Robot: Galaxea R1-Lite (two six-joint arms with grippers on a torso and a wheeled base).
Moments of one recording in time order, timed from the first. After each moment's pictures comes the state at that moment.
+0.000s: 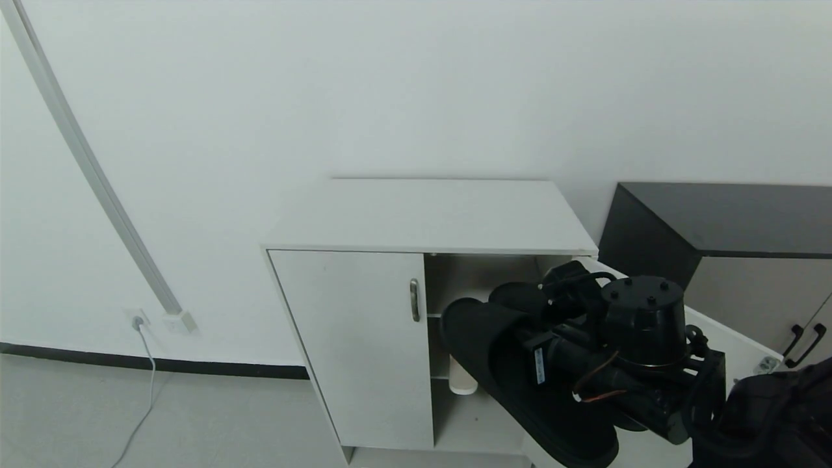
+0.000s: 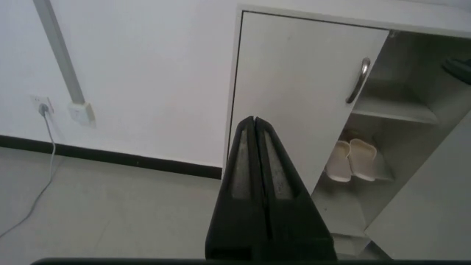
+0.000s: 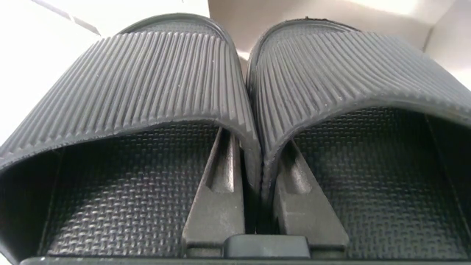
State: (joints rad) left arm 0.00 0.00 0.00 0.00 0.10 -0.08; right arm 0.74 1.82 -0.65 -0.86 -0.22 0.10
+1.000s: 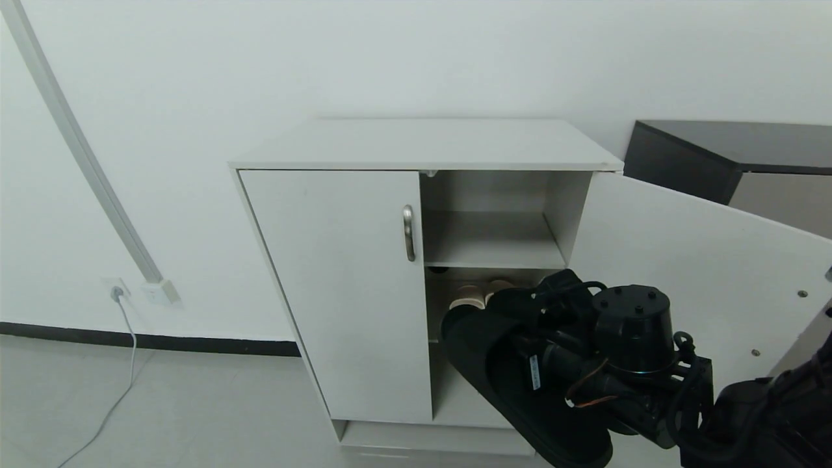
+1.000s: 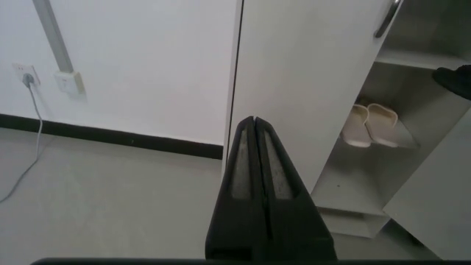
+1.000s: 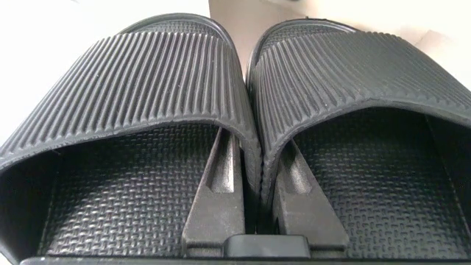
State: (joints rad) left arm 0.00 0.00 0.00 0.00 0.10 -0.09; right arm 0.74 1.86 -0.64 -0.90 -0.22 0.08
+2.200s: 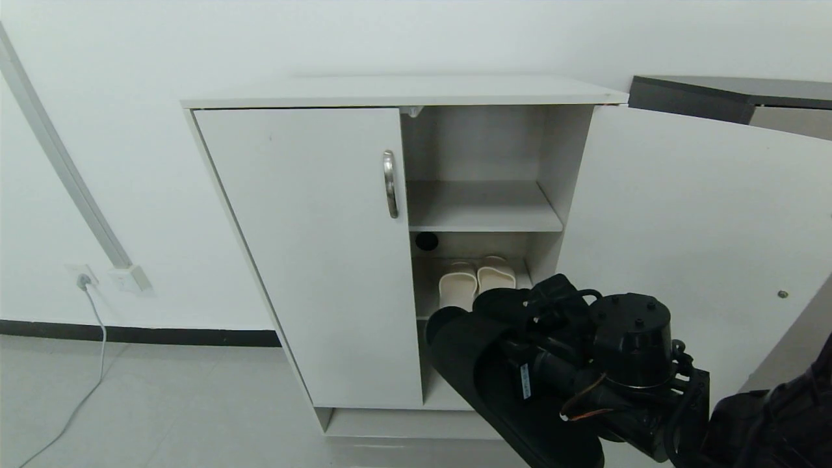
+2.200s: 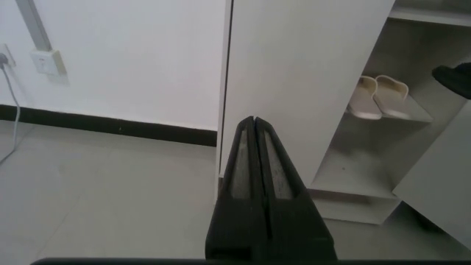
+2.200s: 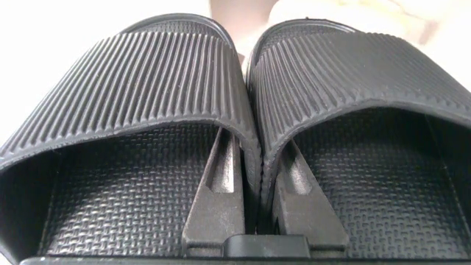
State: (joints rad) left arm 0.00 0.00 0.00 0.00 0.10 -0.09; right arm 0.78 1.87 -0.62 -0.98 -0.21 0.08
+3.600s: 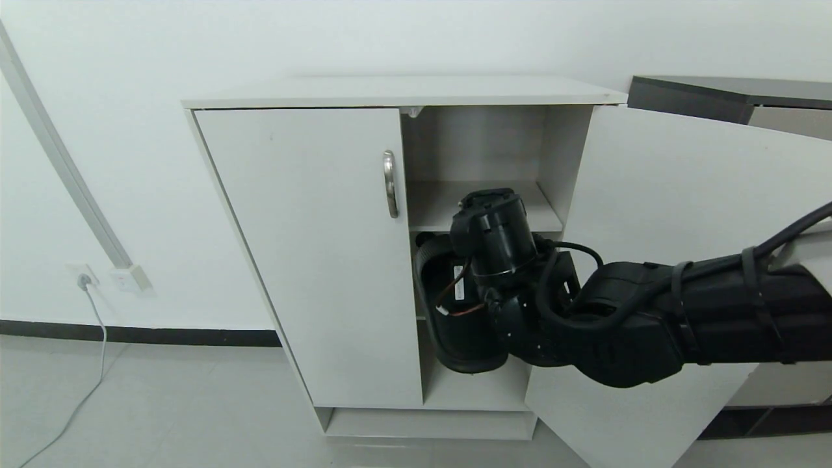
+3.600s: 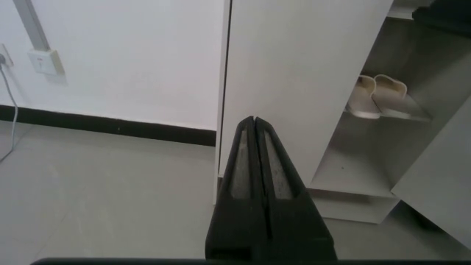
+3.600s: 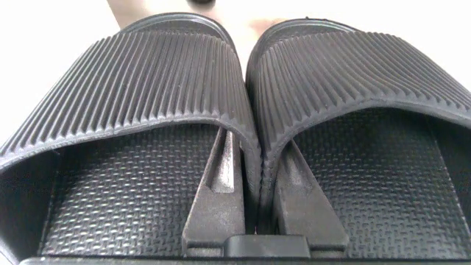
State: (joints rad) left arm 0.00 0.00 0.00 0.00 0.10 -0.09; right arm 0.88 2.01 -1.43 -0.20 -0.77 0.28
